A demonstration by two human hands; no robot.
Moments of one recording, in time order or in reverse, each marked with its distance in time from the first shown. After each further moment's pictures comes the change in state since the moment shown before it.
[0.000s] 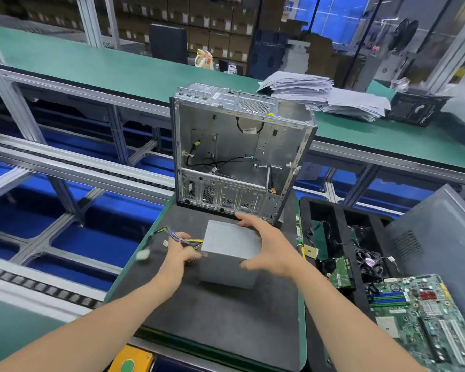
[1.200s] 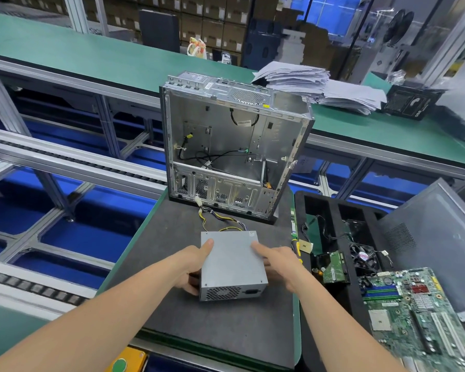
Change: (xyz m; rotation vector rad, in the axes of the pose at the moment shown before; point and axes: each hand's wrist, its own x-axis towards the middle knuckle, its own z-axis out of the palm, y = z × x) left_hand 0.011 0.010 0.038 0.346 -0.188 -0.604; right_hand -0.011 0.071 0.028 0.538 0.175 0.823
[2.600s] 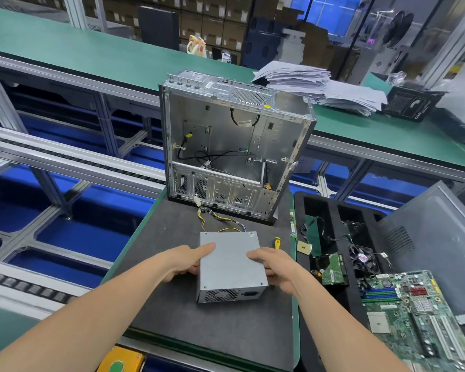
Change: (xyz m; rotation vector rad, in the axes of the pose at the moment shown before) left_hand 0.055 -0.013 -0.032 0.346 -0.132 0.158; right_hand 0.000 -0.003 0.004 0.190 -0.269 -0.009
